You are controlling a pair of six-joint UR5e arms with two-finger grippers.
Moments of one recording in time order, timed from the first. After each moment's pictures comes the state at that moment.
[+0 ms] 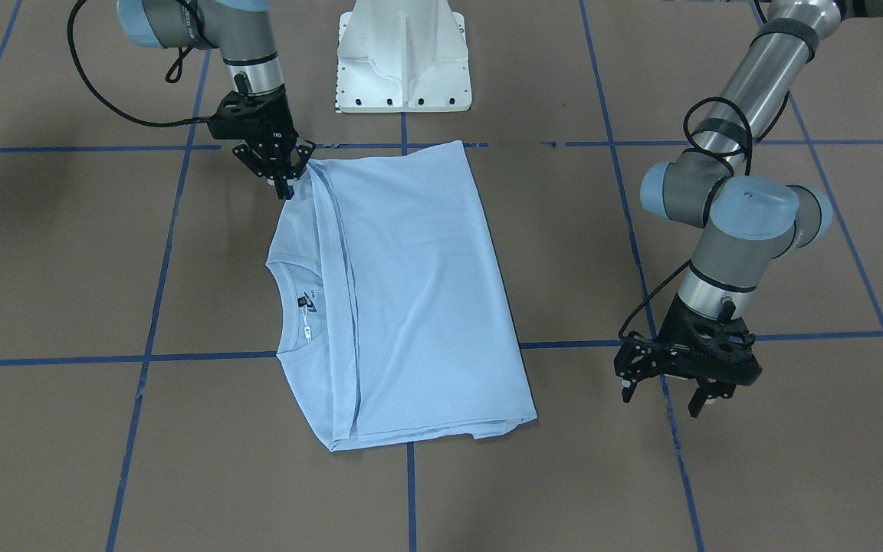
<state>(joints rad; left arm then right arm) -0.88 -2.10 -1.24 -2.41 -1.75 -0.78 0.20 -1.38 2.01 -1.31 1.27 1.57</state>
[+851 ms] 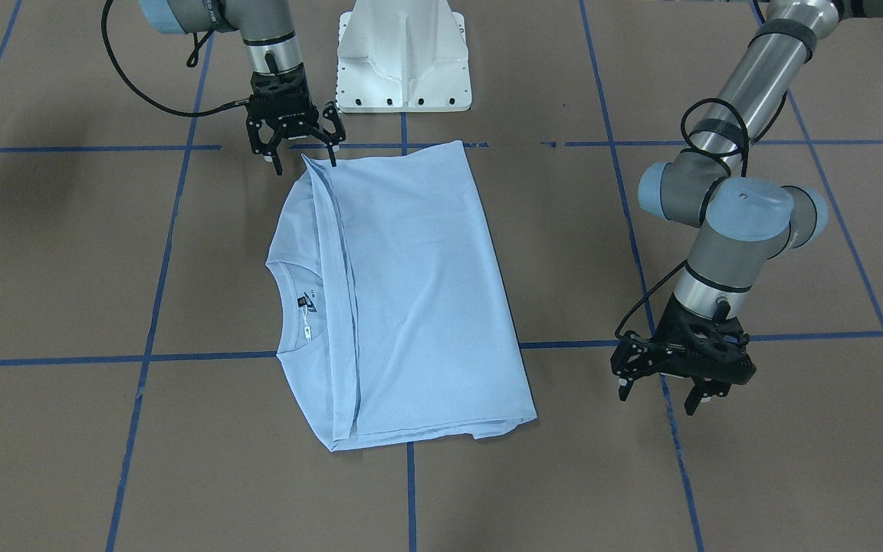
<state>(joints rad) -0.87 -2.10 -1.24 -2.41 -1.75 -0.78 0.09 -1.36 2.02 -1.32 1.19 1.33</state>
